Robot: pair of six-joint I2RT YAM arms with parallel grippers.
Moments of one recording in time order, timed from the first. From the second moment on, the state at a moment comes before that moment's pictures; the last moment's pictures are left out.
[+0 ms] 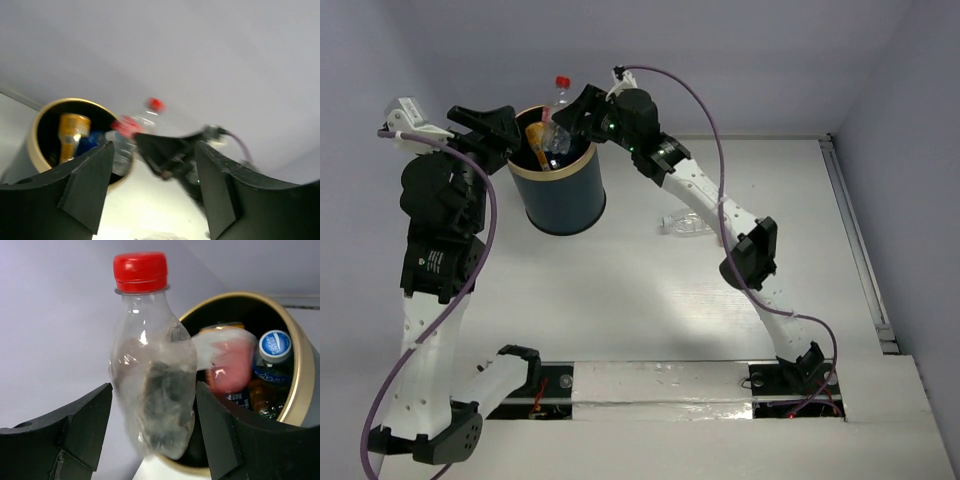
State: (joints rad) left arm -0.19 1.00 1.48 -0.35 -0.29 -0.65; right arm 0.74 2.37 2.59 -0.20 -0.13 0.82
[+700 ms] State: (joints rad) left arm -0.39 1.11 1.53 -0.45 -0.15 -0.67; right arm 0.81 1.93 2.03 -0.13 0.16 0.67
